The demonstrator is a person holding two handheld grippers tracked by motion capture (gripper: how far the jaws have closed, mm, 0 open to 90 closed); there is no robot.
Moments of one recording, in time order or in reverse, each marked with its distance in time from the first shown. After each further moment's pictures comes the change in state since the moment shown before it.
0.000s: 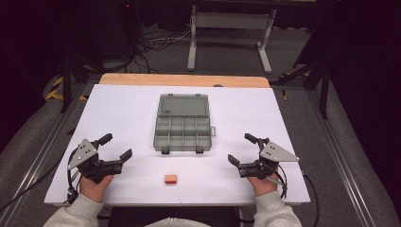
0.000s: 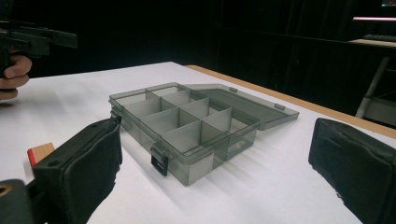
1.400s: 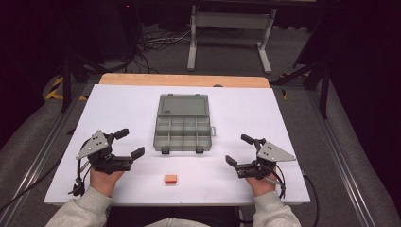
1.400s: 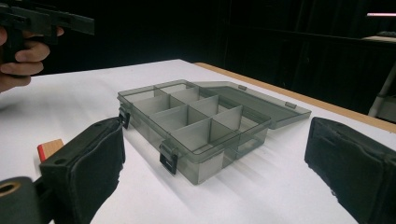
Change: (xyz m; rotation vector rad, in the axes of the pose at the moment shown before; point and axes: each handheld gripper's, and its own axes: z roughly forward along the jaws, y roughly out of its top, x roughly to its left) left arm -0.020 0.032 0.026 0.021 -0.202 0.009; right arm 0.002 -0.002 0.005 0.006 0.034 -0.001
